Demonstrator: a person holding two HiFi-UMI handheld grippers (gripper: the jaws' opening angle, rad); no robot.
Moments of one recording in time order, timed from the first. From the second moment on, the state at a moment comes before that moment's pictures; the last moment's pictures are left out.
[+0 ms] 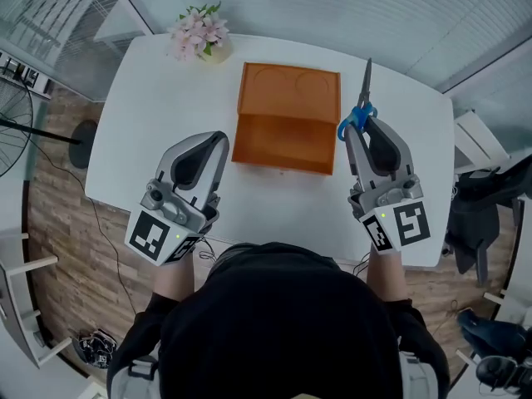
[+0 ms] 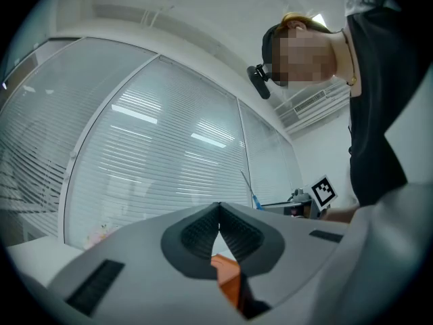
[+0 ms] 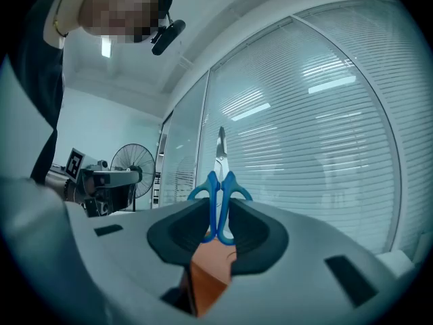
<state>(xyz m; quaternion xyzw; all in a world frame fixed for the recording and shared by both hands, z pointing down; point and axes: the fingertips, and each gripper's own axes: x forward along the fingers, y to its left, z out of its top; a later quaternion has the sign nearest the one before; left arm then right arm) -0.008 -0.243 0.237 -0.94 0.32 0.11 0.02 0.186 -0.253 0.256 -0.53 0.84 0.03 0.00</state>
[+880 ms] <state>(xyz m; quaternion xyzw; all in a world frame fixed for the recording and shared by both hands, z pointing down) -0.014 -0.235 0.260 -0.93 0.37 0.08 0.01 0.140 -0.277 0.330 -0.39 0.91 0.06 -0.14</state>
